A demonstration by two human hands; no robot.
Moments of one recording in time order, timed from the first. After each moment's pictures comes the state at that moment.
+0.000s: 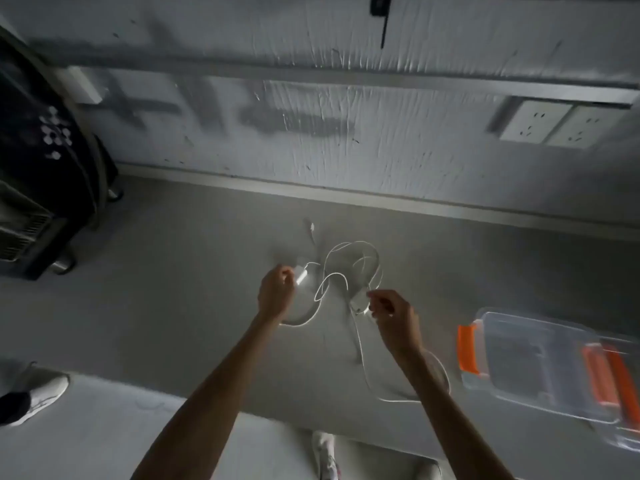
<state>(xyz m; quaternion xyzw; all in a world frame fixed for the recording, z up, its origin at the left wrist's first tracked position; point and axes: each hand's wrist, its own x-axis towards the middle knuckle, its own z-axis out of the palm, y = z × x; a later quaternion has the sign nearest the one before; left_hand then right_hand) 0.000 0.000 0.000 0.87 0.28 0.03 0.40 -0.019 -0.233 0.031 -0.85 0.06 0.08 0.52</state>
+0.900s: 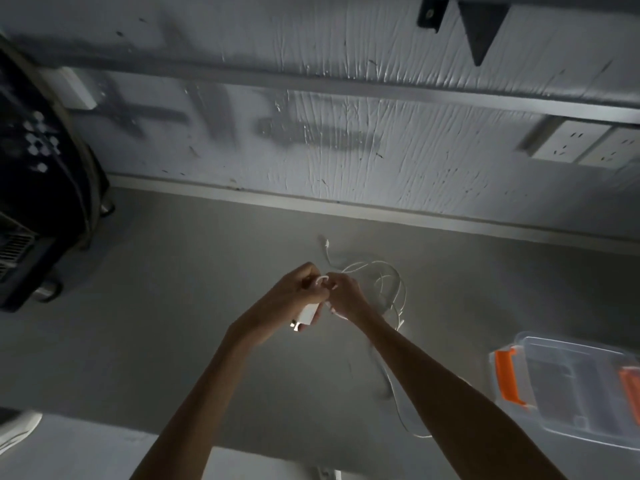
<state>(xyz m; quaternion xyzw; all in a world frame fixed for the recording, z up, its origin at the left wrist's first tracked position) -0.002 0.068 0.093 0.70 0.01 -0.19 0.69 0.075 -0.075 -0.013 -0.89 -0.06 0.21 0.40</state>
